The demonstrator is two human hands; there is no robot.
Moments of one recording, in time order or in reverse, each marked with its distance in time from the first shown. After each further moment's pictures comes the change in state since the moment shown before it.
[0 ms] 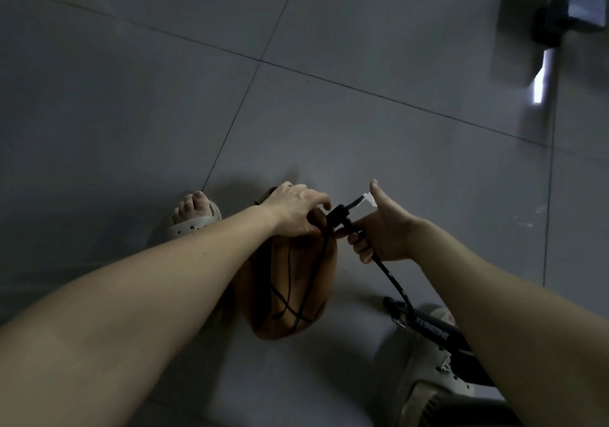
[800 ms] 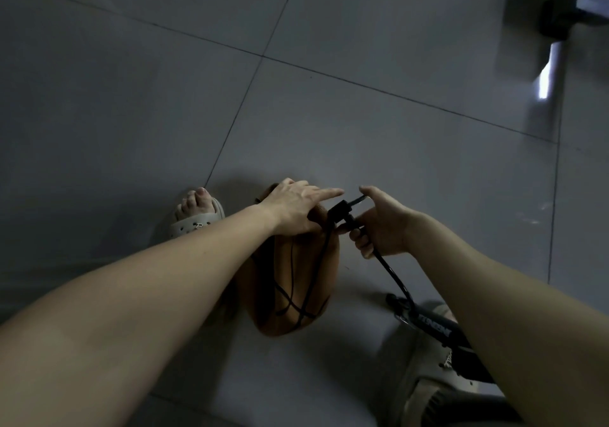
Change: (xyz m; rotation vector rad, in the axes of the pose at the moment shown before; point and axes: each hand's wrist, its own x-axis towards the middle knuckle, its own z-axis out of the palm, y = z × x) left_hand -0.006 -0.003 0.001 0.065 -0.024 0.002; right_hand 0.007 -0.005 0.006 -0.019 0.047 0.054
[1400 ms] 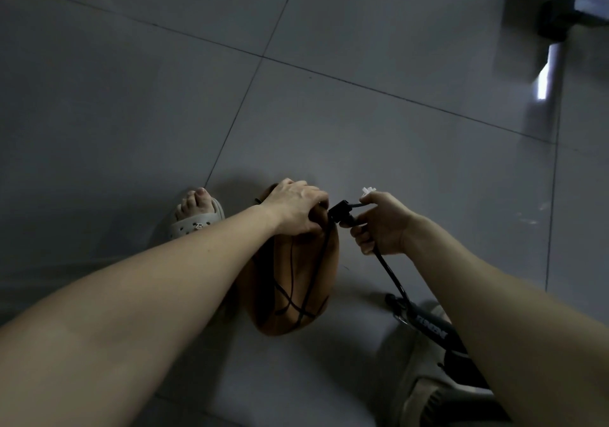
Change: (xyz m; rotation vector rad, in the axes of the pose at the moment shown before) left_hand 0.002 0.002 0.002 -0.025 0.068 -0.003; right_hand 0.006 0.005 -0.005 0.085 0.054 -0.077
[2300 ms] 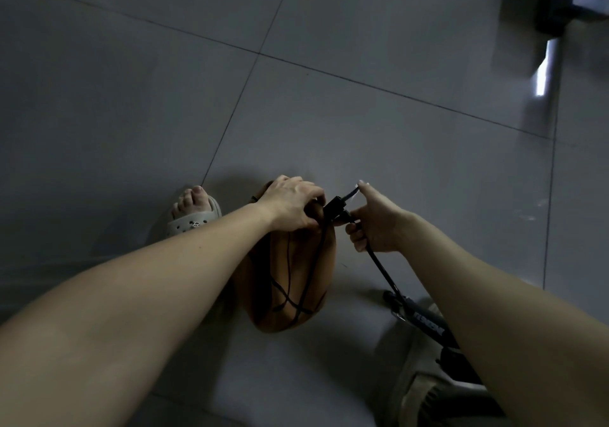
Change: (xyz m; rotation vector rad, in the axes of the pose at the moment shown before) left_hand 0.001 -0.003 0.002 -0.092 0.028 -0.033; right_hand 0.000 0.001 0.011 -0.048 0.062 -0.022
